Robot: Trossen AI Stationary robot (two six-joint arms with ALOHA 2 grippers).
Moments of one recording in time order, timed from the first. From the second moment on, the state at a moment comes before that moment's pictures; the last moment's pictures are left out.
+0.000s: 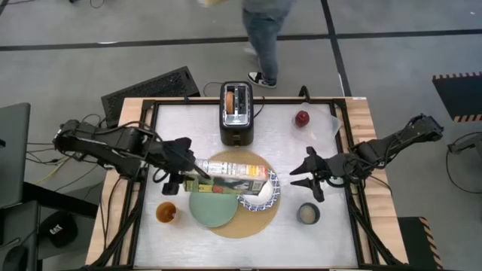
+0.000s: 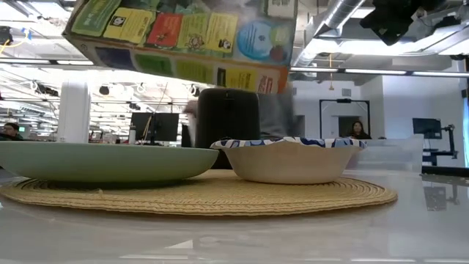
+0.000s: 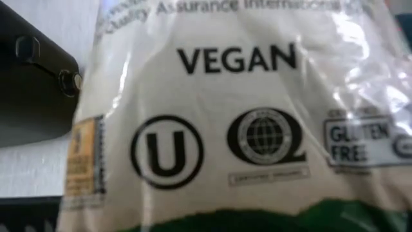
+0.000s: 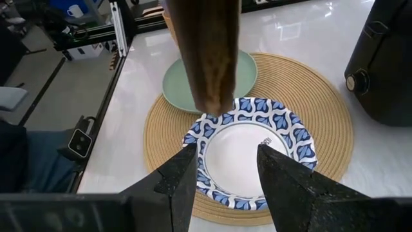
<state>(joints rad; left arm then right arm) -0.20 1.18 1.29 -1.05 -0.02 -0.09 0.41 0.86 0.73 -0.37 0.27 0.40</state>
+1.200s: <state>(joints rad) -0.14 1.31 1.37 -1.18 -0.03 -0.09 0.41 0.87 0.73 -0.39 0.27 0.39</state>
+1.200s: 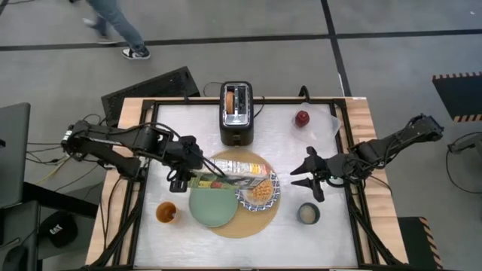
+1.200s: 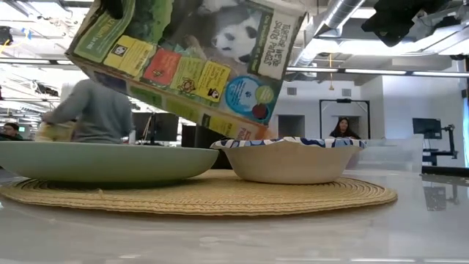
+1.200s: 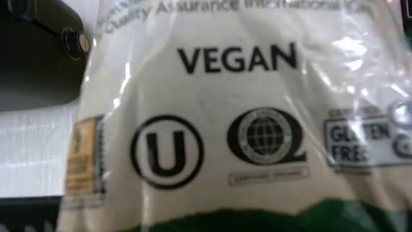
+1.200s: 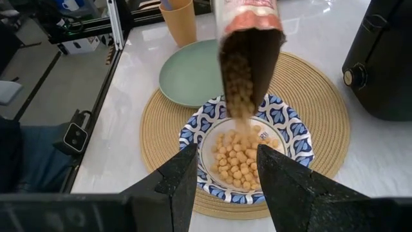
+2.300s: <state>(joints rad) -0.12 1.31 1.37 -1.21 -0.03 -0.06 0.41 0.87 0.73 -0.39 0.27 0.39</state>
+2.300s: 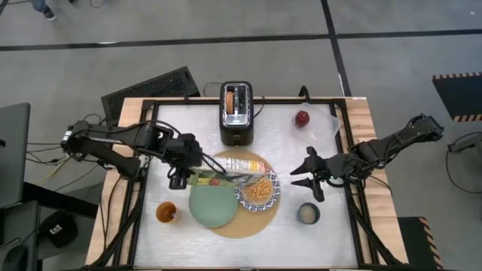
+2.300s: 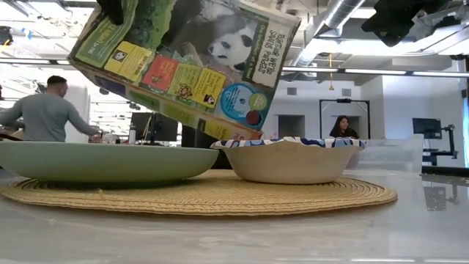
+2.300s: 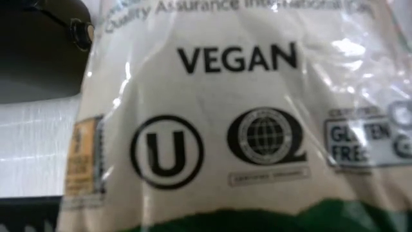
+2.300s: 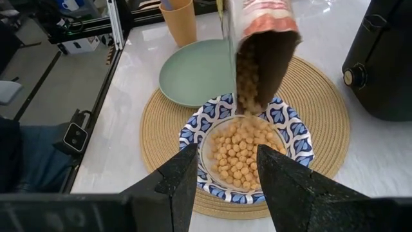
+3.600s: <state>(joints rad) -0.08 1.29 1.37 -1.17 0.02 -0.01 0.40 0.87 0.73 -0.40 0.26 0.39</state>
